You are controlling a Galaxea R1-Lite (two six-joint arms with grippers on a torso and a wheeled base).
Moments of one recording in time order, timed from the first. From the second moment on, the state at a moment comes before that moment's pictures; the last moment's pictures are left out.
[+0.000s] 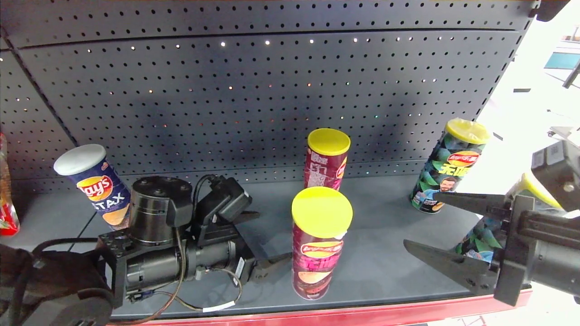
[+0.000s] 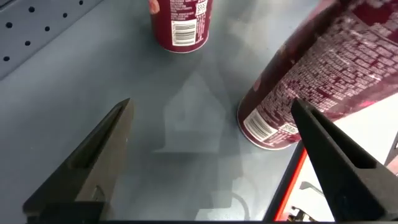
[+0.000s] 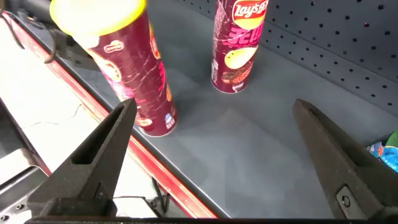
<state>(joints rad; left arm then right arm) -0.62 1.73 -0.54 -0.79 -0.30 0.14 0.63 1.16 -0.54 -0.36 0.11 -0.11</state>
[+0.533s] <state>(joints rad) -0.62 1.75 -0.54 -0.79 -0.30 0.14 0.63 1.15 -0.55 -0.36 0.11 -0.11</state>
